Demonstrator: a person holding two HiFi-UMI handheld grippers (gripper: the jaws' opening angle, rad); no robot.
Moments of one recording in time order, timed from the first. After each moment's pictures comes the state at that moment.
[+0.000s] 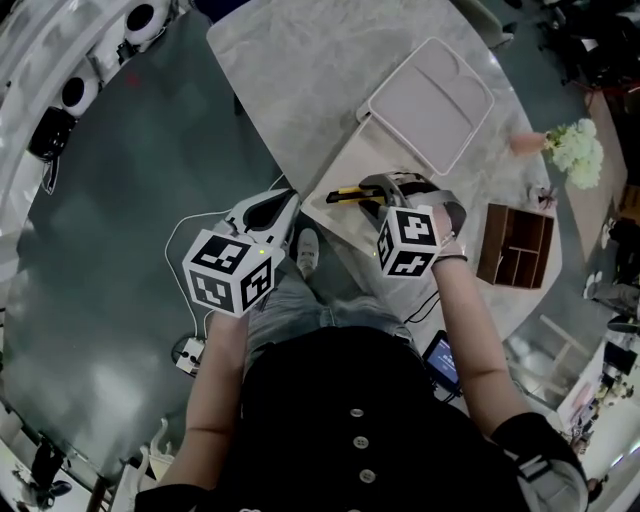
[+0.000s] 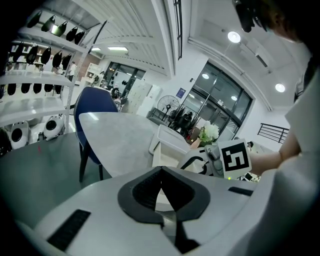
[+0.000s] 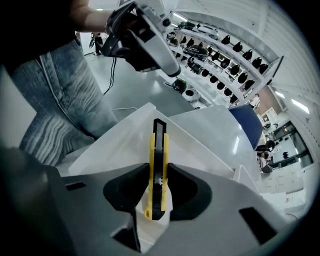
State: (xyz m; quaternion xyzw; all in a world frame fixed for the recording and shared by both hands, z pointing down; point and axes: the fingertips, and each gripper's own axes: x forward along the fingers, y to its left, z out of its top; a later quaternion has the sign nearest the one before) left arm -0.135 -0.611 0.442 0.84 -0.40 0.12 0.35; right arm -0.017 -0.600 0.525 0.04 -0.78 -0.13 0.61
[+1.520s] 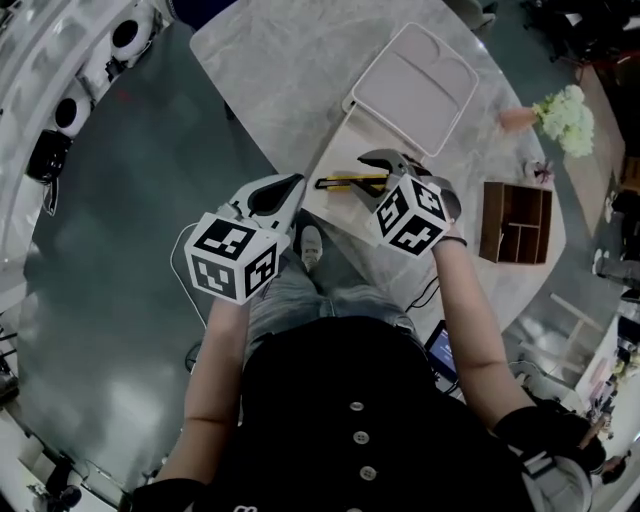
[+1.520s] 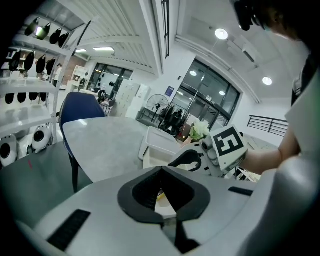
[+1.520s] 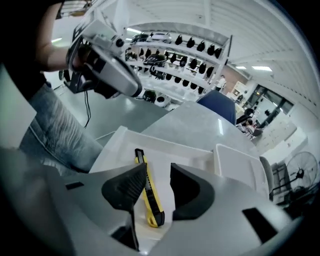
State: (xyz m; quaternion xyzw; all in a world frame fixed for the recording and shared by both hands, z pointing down) left arm -0.111 -0.617 0.421 0.88 -0.35 0.13 0.31; right arm -0.017 -0.620 0.494 0.19 -0.83 0.00 0.53
